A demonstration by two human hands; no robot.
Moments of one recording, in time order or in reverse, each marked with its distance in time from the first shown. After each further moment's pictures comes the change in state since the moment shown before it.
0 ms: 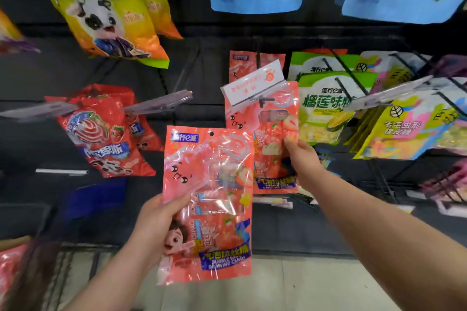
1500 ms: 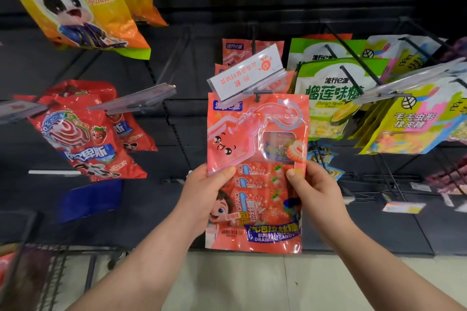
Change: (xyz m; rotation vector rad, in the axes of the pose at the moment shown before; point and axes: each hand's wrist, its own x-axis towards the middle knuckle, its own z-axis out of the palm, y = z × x) left_hand 0.034 0.009 0.083 0.021 -0.273 0.069; right_hand -0.056 0.034 -0.028 0.019 -0.151 -0.221
